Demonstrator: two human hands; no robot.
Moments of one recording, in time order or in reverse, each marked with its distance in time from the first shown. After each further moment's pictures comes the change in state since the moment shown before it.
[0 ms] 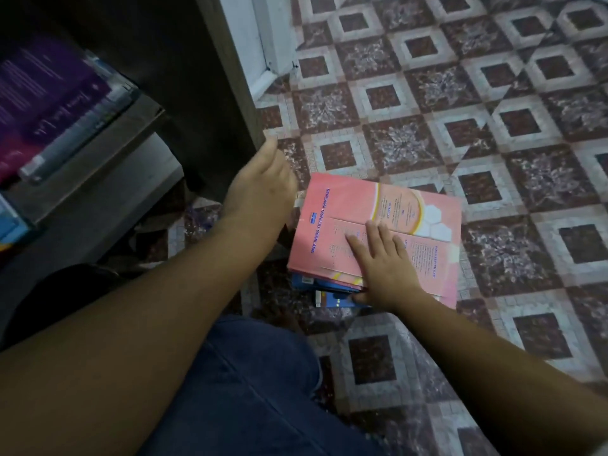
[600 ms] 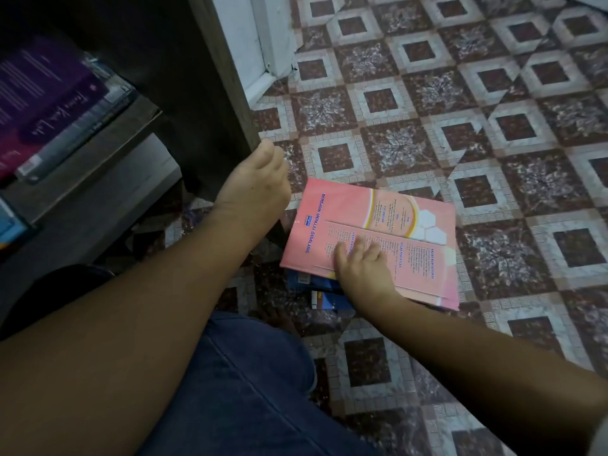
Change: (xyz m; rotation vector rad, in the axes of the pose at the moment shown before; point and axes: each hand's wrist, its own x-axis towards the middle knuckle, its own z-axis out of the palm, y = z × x) left_hand 0.007 -0.001 0.016 0.145 0.152 0.013; right_hand -0.003 -0.041 -0.019 -0.209 -0.074 0.015
